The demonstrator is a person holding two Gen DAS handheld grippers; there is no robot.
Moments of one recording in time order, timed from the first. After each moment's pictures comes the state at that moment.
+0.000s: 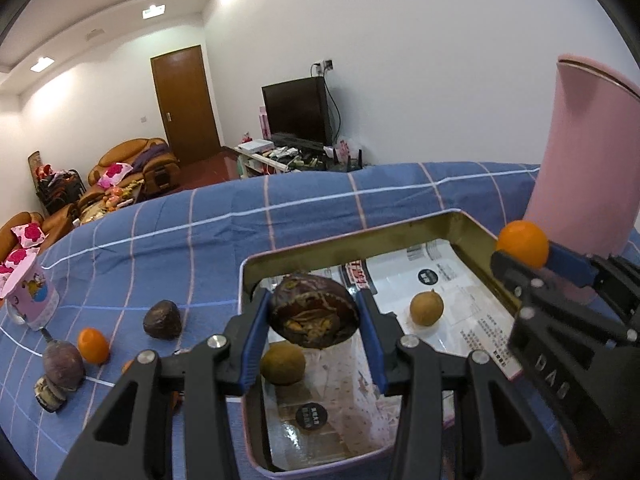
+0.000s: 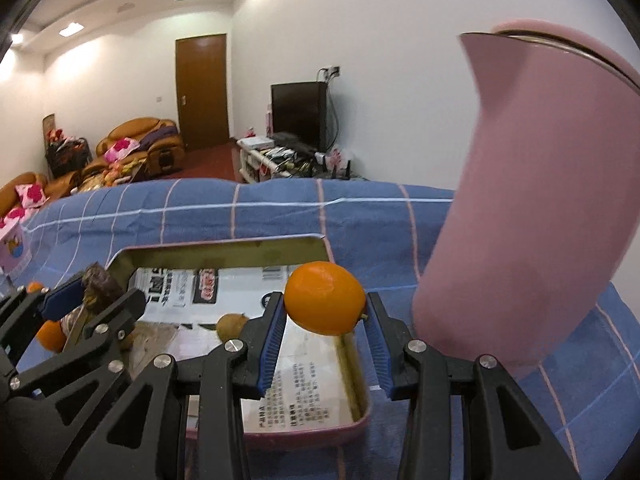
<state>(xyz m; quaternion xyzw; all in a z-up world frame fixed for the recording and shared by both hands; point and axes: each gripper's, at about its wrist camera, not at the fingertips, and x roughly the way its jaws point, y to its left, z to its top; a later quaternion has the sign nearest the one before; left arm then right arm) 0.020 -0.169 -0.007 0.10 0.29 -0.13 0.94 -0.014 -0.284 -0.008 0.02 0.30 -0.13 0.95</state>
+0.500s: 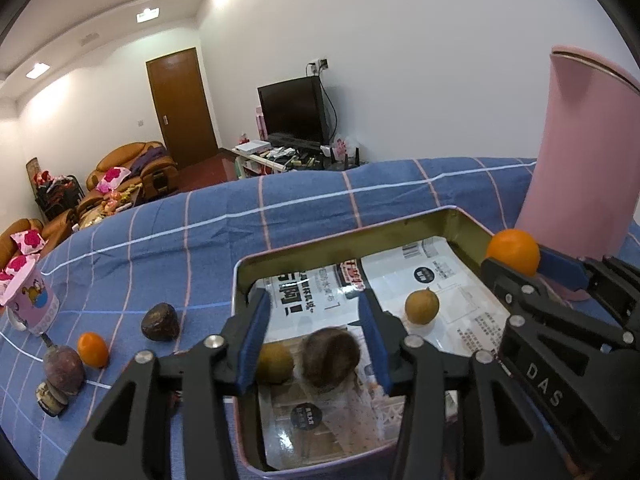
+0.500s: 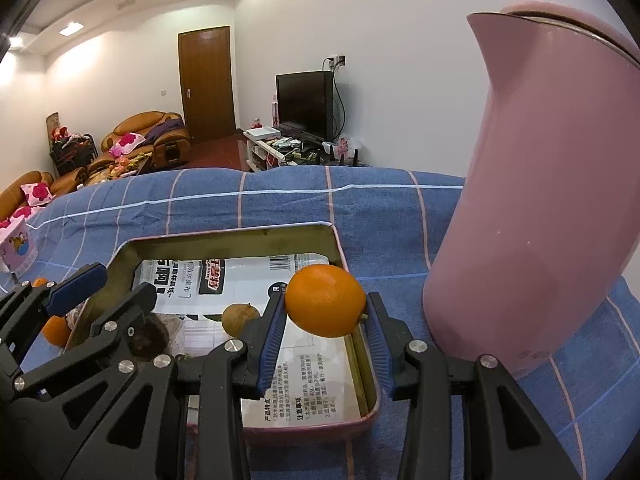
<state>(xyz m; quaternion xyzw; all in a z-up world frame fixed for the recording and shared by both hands) 0.018 -0.176 -0.008 0.11 0.29 -0.14 0.94 -0.011 -0.288 -0.013 0.03 0.31 -0.12 0.94</state>
